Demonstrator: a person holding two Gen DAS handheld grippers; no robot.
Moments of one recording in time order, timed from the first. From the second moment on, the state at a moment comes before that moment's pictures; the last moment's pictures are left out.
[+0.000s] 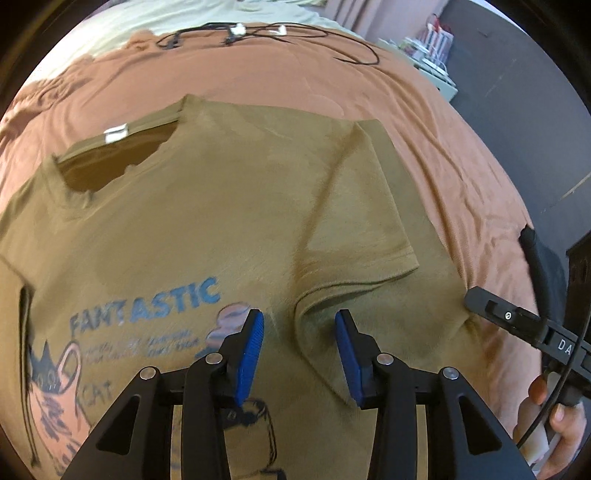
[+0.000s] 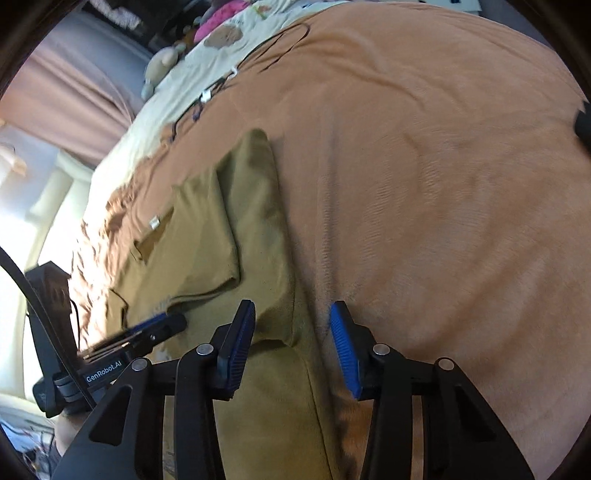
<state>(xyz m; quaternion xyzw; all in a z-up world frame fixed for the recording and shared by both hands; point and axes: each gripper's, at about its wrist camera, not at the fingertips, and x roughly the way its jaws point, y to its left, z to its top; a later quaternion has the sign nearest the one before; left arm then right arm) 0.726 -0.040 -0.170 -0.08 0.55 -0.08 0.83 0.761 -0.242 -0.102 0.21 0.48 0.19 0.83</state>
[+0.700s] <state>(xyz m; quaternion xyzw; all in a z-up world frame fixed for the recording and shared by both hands) 0.721 -0.036 -0.165 -0.10 0.57 -0.07 0.81 0.763 -0.238 -0.108 0.14 0.50 0.17 0.84</state>
